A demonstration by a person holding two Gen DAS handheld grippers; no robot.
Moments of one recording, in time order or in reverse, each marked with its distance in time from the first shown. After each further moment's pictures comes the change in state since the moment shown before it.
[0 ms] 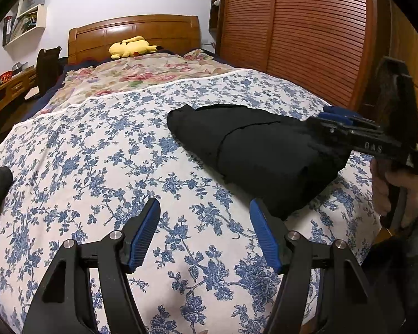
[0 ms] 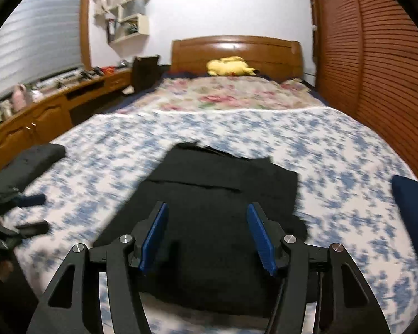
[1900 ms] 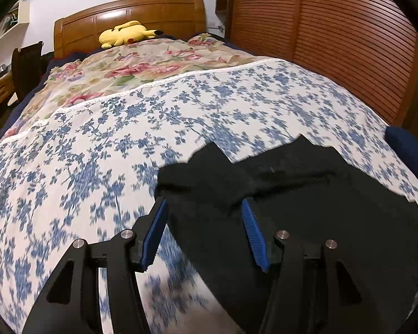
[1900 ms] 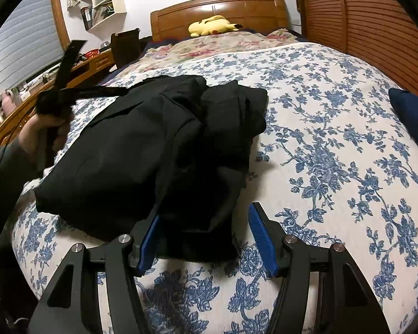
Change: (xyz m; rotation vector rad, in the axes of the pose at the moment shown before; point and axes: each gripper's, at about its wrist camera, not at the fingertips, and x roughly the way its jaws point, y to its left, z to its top) left arm 0.223 0.042 0.137 0.010 0.076 0.037; right arm 0.054 -0.109 -0.093 0.168 0.205 -0.002
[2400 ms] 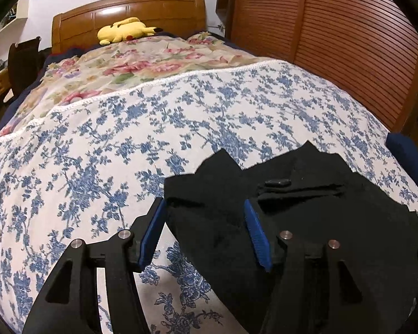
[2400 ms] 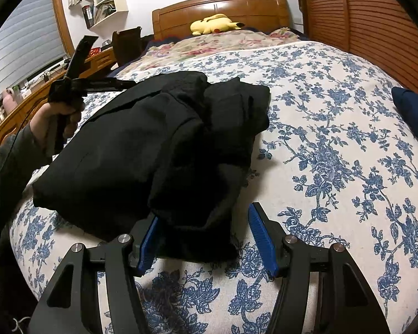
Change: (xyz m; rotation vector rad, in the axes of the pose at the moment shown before) left arm 0.005 0.014 0.010 -0.014 0.002 -0.033; right arm 0.004 0.002 -0.001 -0.011 0.000 -0.005
